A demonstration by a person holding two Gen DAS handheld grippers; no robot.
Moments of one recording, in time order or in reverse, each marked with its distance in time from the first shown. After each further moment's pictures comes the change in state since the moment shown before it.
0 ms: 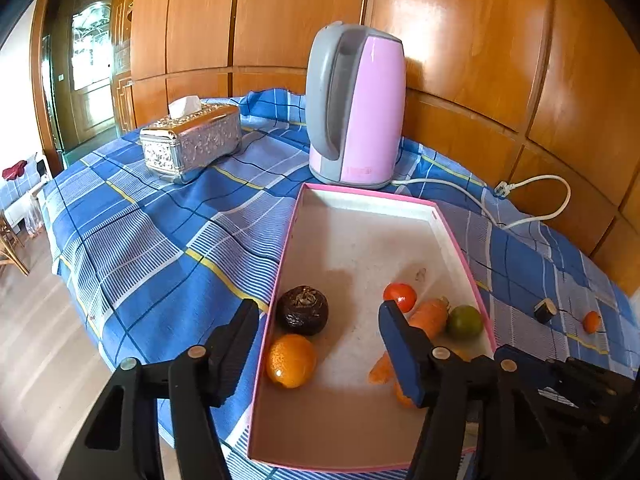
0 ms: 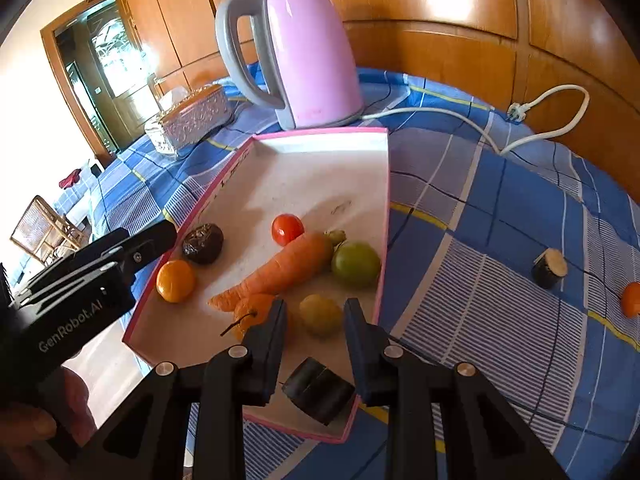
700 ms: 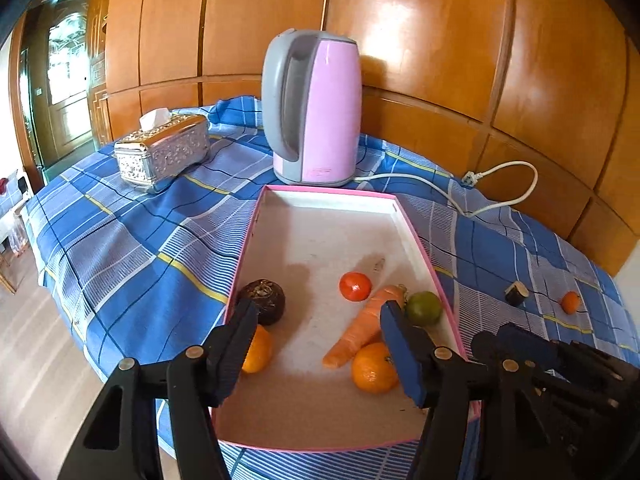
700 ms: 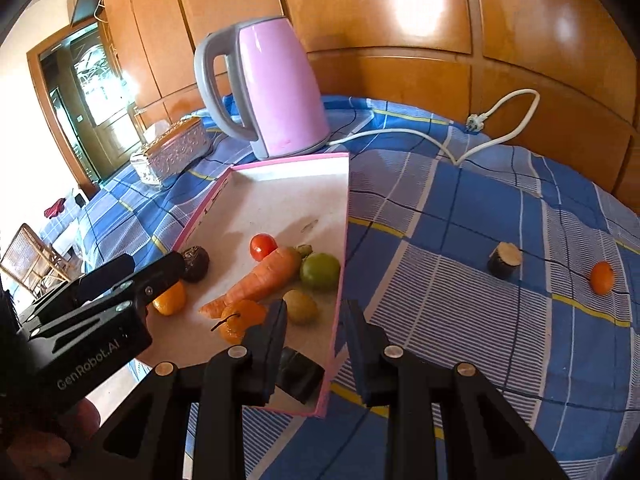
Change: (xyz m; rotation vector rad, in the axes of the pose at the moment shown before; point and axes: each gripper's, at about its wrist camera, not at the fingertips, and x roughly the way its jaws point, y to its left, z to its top) left arm -0.016 -0.026 -0.010 0.069 -0.009 -0.071; right arm -0.033 -0.012 -0.010 0.064 -0.097 -0.073
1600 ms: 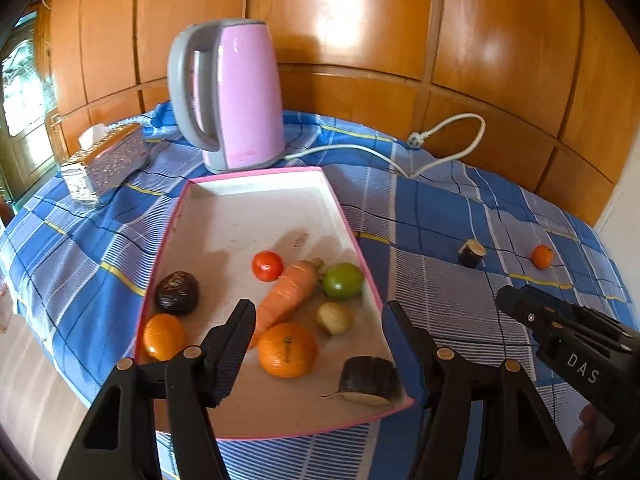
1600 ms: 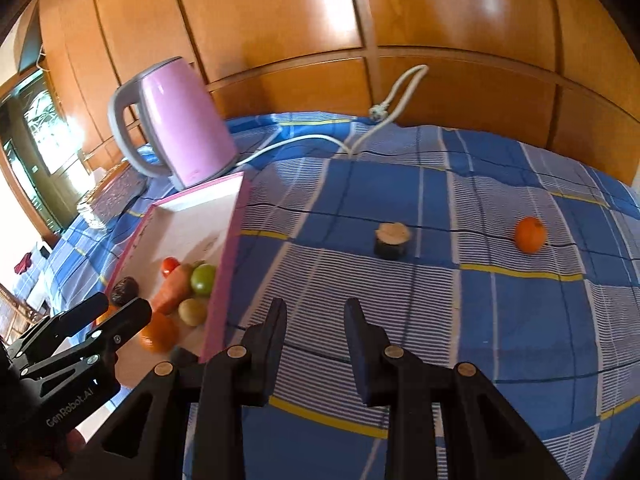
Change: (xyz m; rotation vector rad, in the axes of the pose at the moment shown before) left arm 0.010 -0.067 -0.010 0.151 0.072 -0.097; right arm -0.030 -0.085 -0.017 0.184 -0.051 -0.140
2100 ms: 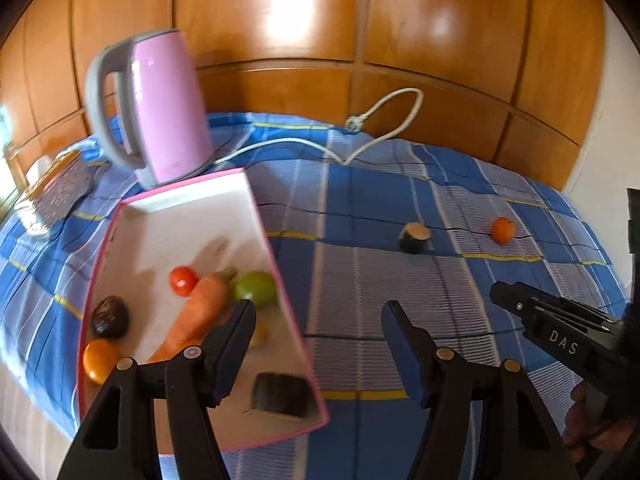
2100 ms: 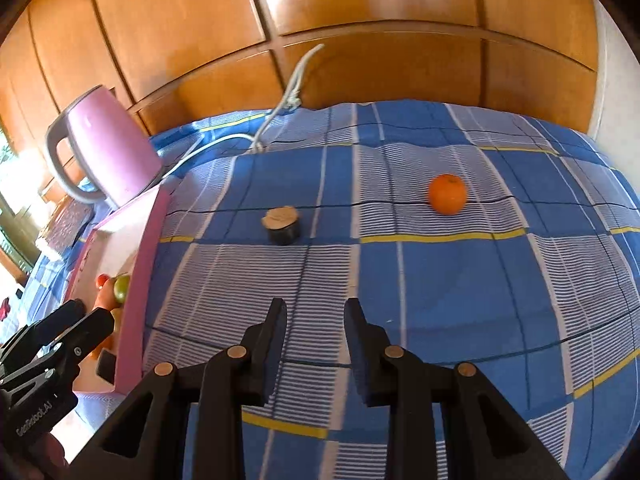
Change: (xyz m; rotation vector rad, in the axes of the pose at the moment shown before) left arm 0.014 -0.057 0.007 0.134 0.022 -0.113; right arm -0.003 -0.073 -0.012 0.159 0.018 -0.117
